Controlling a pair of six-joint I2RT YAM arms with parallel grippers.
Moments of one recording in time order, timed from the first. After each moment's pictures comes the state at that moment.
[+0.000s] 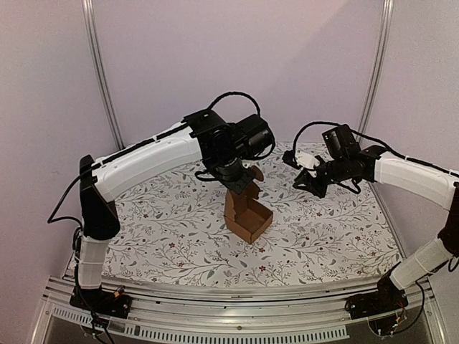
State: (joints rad) left arm -1.07 2.15 2.27 -1.32 -0.44 -0.26; right arm 0.55 1.41 1.09 -0.48 -0.25 -0.62
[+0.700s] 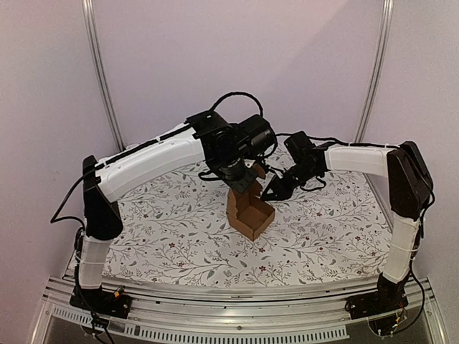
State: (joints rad) left arm -1.07 2.16 2.29 -1.29 -0.46 -0.24; right arm 0.55 1.94 1.43 -0.53 -0.58 -0.35
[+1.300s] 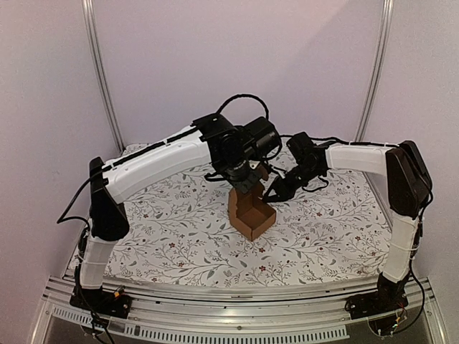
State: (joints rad) left arm -1.08 2.21 2.34 -1.28 -0.48 -0.20; right arm 0.53 1.96 1.45 -0.59 -0.67 -0.34
